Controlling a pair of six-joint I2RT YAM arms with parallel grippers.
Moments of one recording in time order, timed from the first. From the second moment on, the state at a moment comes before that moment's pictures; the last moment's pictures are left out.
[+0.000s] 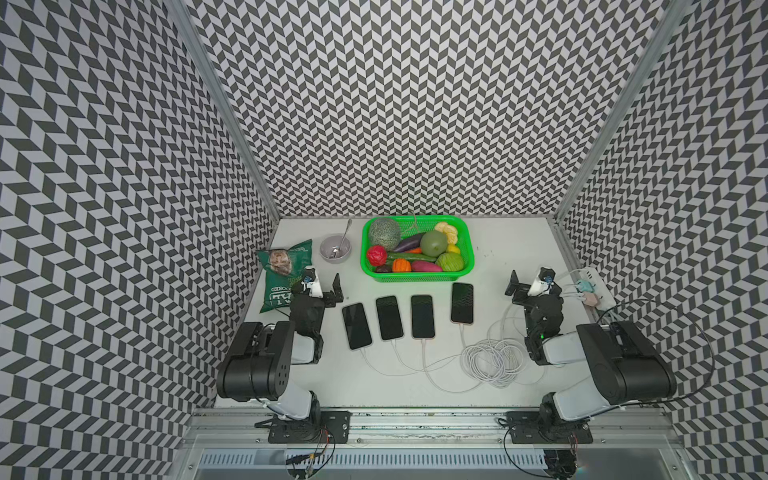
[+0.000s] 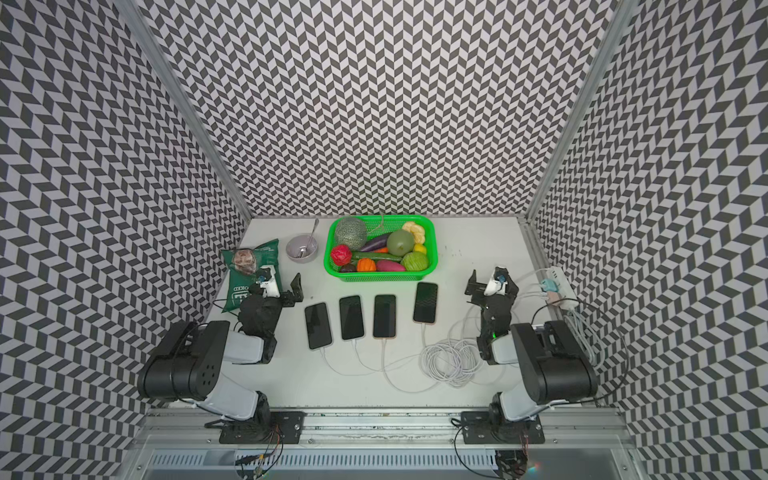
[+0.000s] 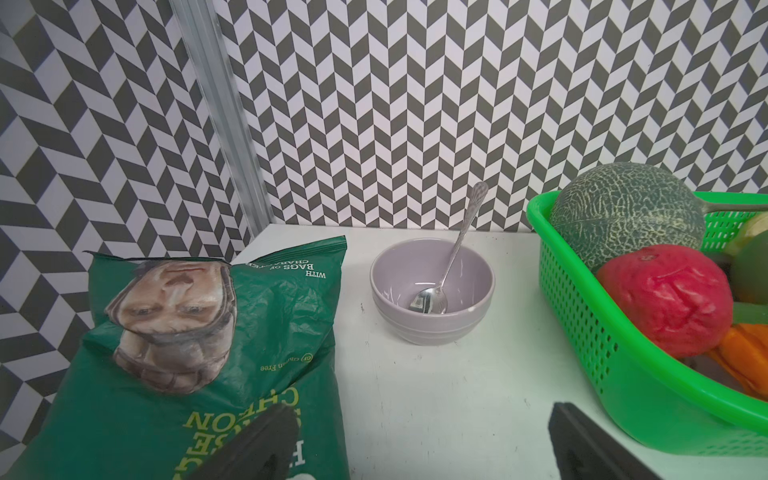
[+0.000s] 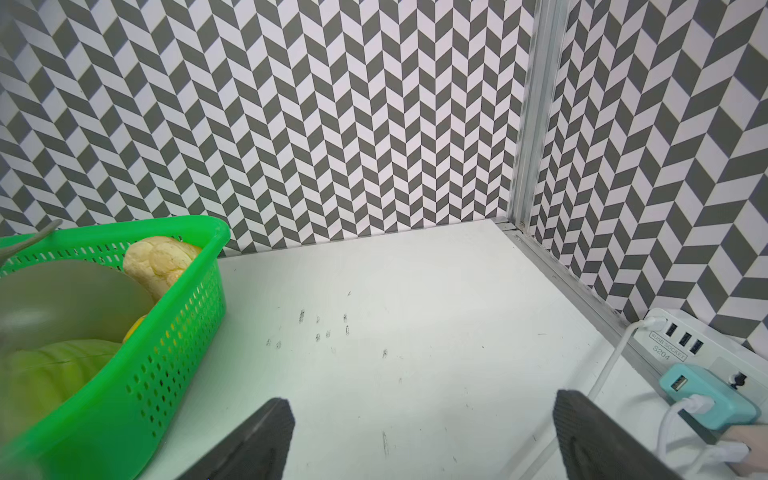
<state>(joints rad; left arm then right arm) 0.01 1.56 0.26 1.20 0.01 -0.01 0.07 1.55 0.25 1.20 0.27 0.08</state>
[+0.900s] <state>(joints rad) -0.10 1.17 0.45 0.67 -0.23 -0.21 0.07 1.14 0.55 0.47 0.13 0.40</state>
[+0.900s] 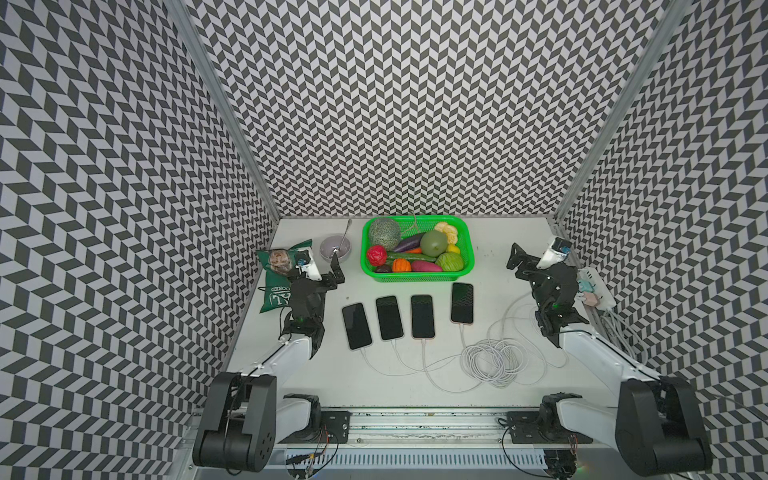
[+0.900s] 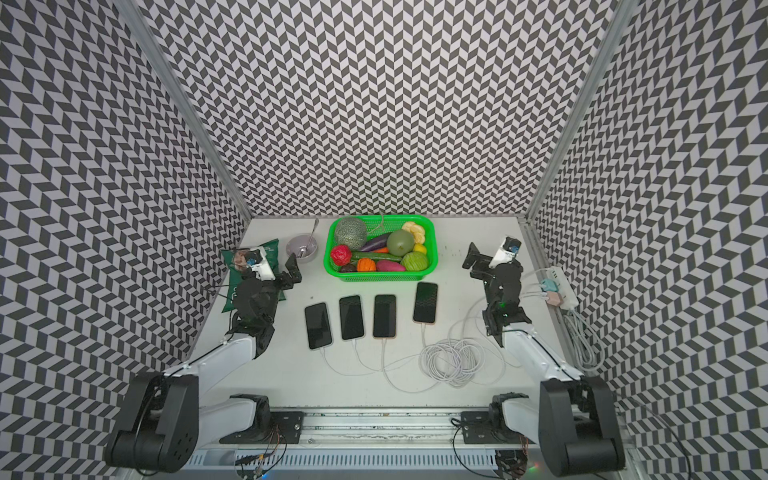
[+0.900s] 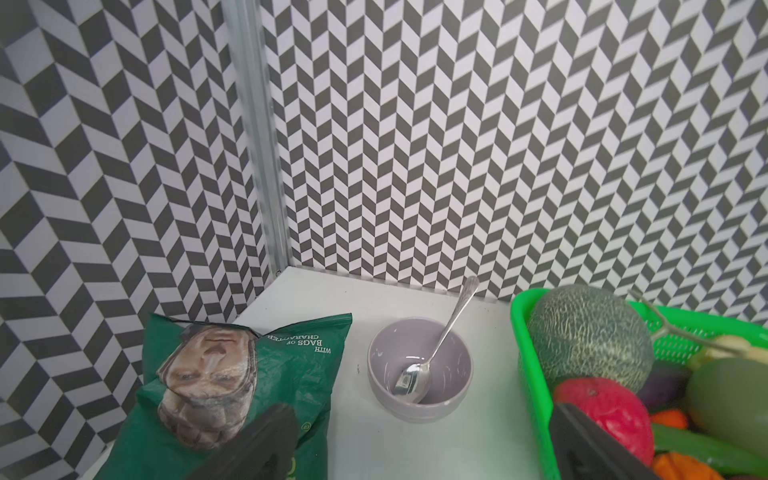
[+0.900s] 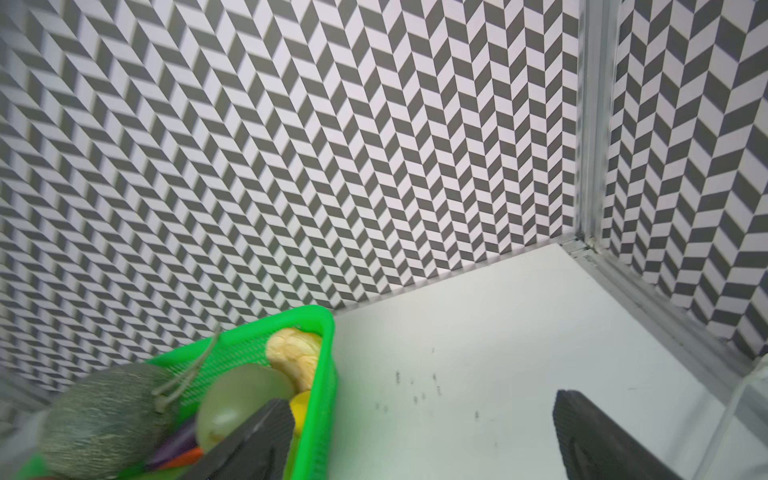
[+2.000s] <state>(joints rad) -0.10 1.31 0.85 -0.45 0.05 -0.42 0.80 1.15 0.69 0.11 0.03 0.59</state>
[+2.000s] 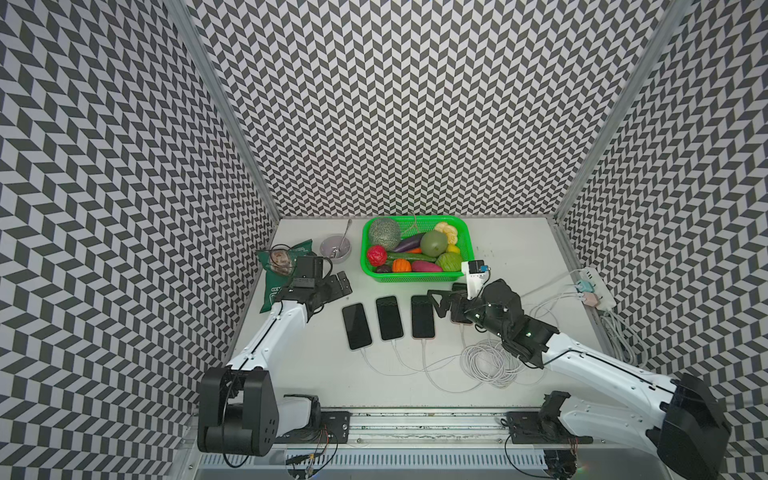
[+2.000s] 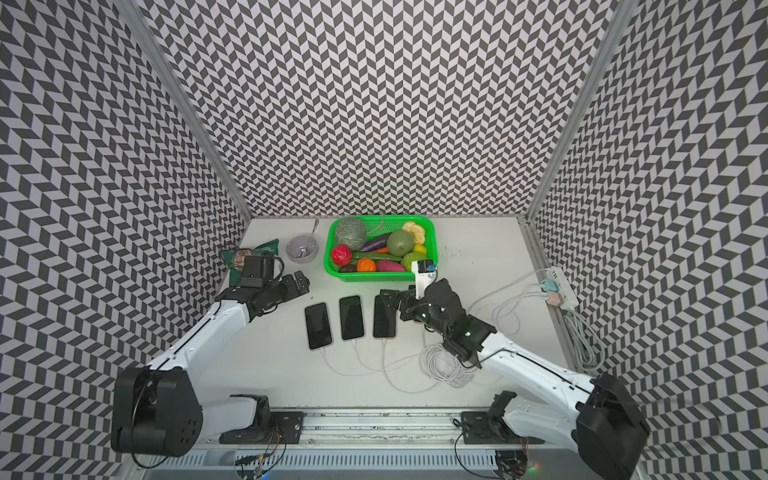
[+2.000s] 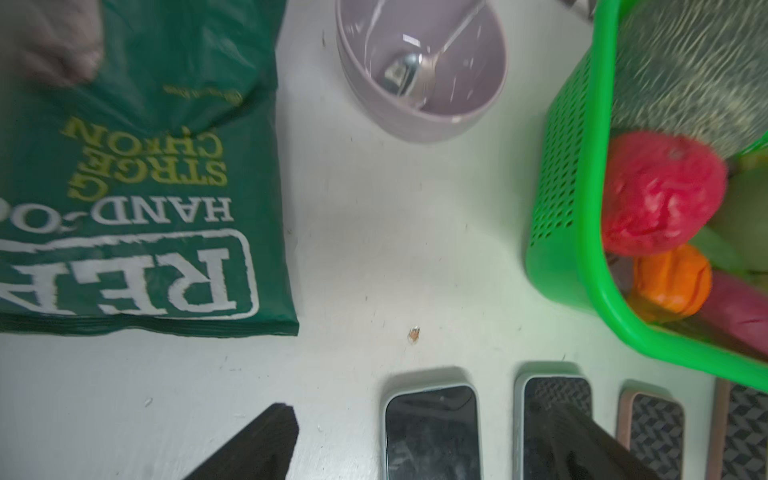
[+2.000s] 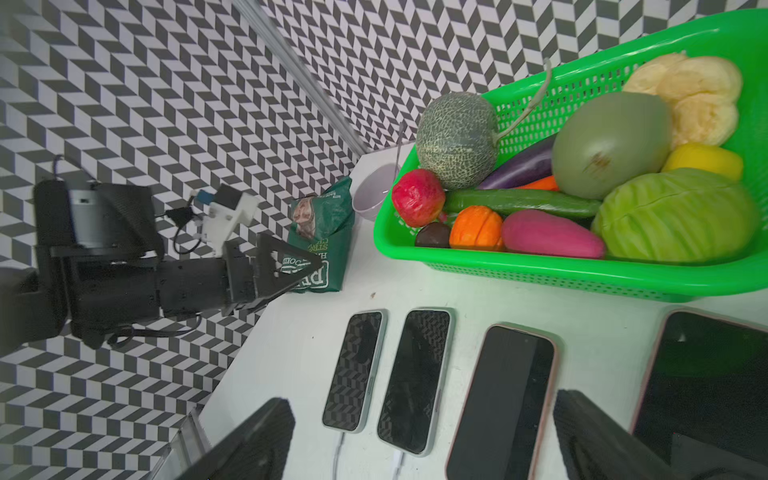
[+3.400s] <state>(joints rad) -0.30 1.68 0.95 -0.57 -0.12 -0.45 0.99 1.28 0.65 0.27 -0.06 0.58</state>
